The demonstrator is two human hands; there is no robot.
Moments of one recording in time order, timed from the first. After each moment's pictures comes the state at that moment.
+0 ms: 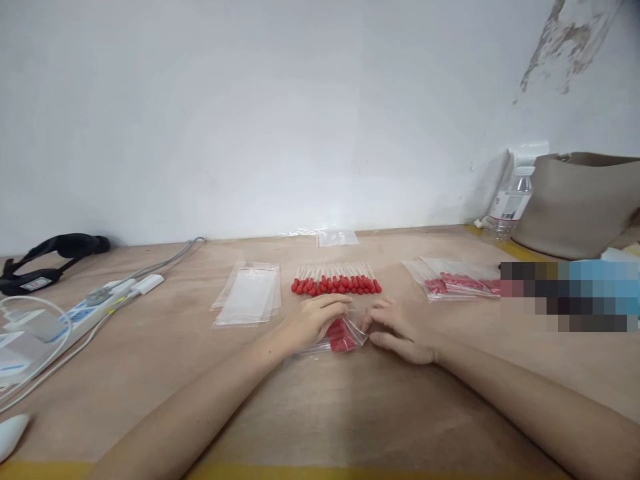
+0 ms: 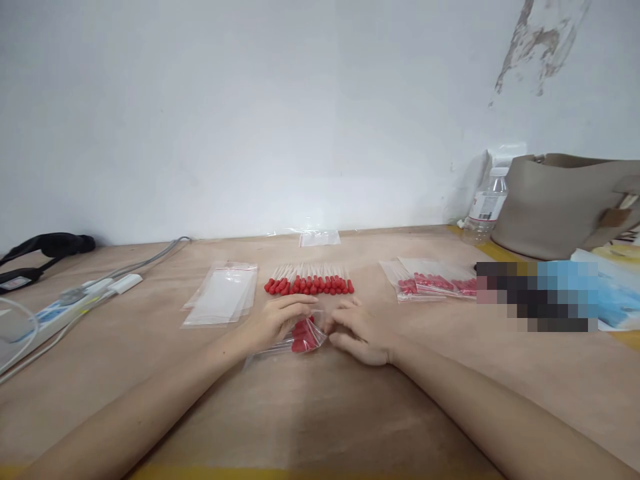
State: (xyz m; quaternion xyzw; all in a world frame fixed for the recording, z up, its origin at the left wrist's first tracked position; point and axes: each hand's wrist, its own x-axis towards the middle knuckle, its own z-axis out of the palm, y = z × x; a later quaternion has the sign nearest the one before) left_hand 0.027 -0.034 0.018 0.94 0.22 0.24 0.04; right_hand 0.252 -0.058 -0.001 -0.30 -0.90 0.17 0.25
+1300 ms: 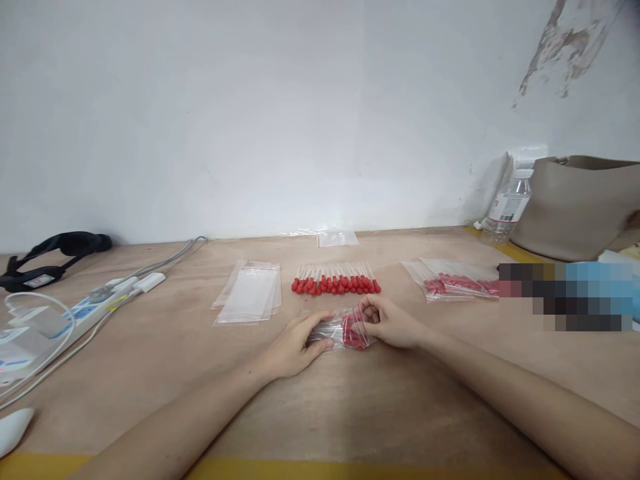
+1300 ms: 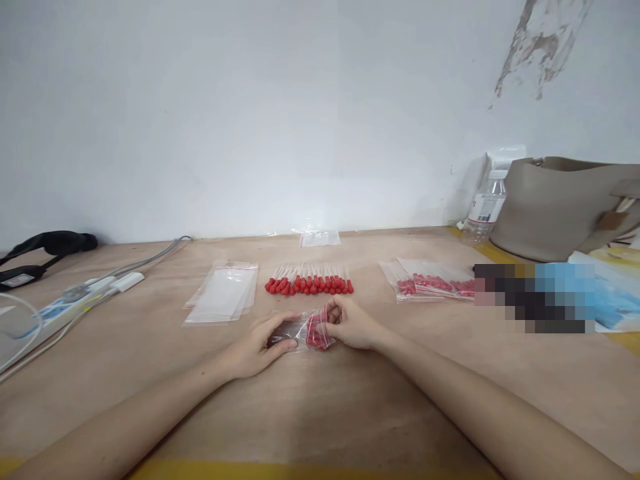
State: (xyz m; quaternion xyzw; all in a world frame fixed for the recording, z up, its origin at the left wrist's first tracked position) left_hand 0.004 -0.066 -0.001 0.87 0.37 0.25 0.20; right_hand 0.229 -0.043 -0.014 -0.42 -0.67 0.51 0.35
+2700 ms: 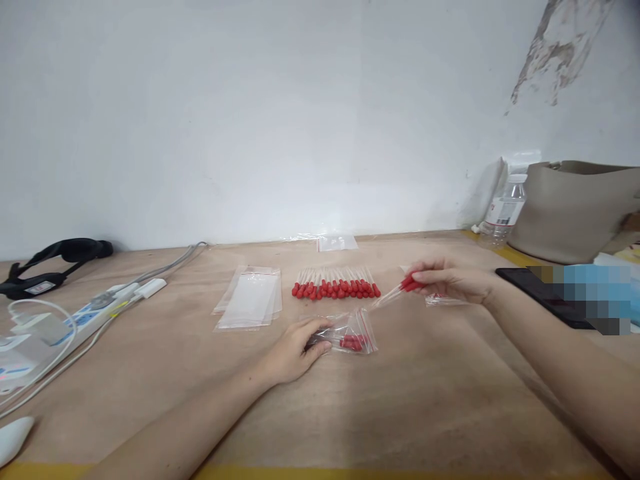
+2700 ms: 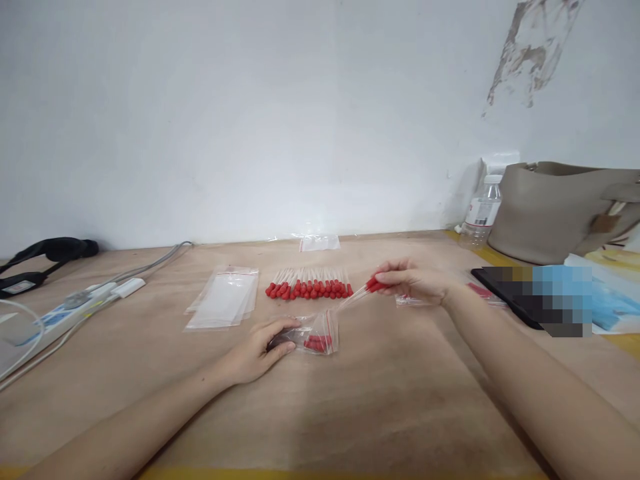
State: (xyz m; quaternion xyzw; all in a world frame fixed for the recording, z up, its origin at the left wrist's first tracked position) left_hand 0.003 -0.067 0.001 0.87 0.38 0.24 0.19; right_hand 0.336 -0.019 0.050 -0.44 -0.58 0.59 0.36
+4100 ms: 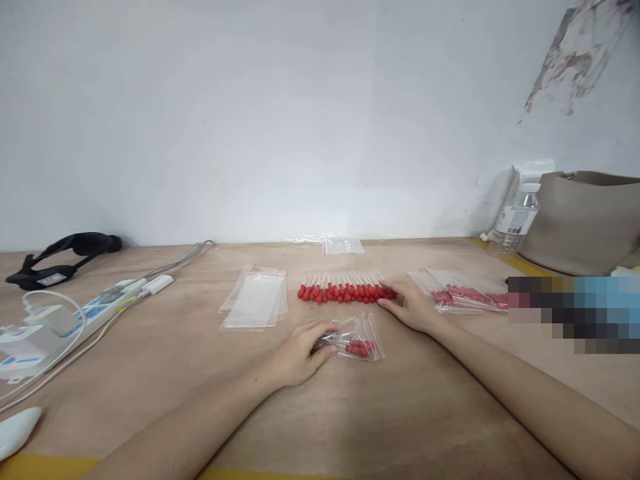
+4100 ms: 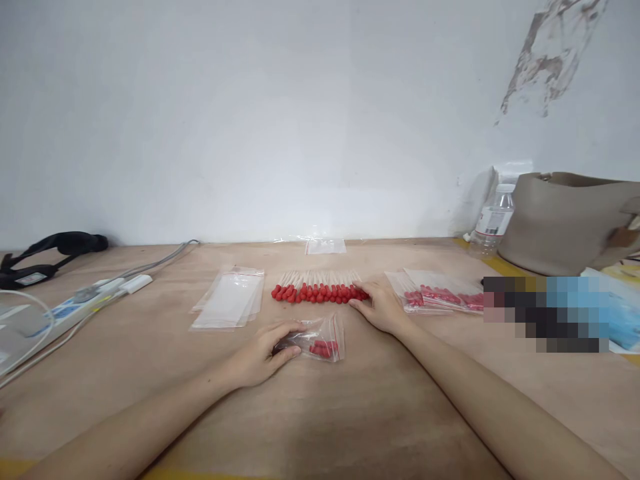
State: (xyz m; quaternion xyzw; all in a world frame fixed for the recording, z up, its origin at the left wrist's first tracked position) left_hand 0.002 -0.068 0.000 0.87 0.38 0.24 0.20; right_hand 0.282 0.006 -0.026 -0.49 -0.79 0.06 0.36
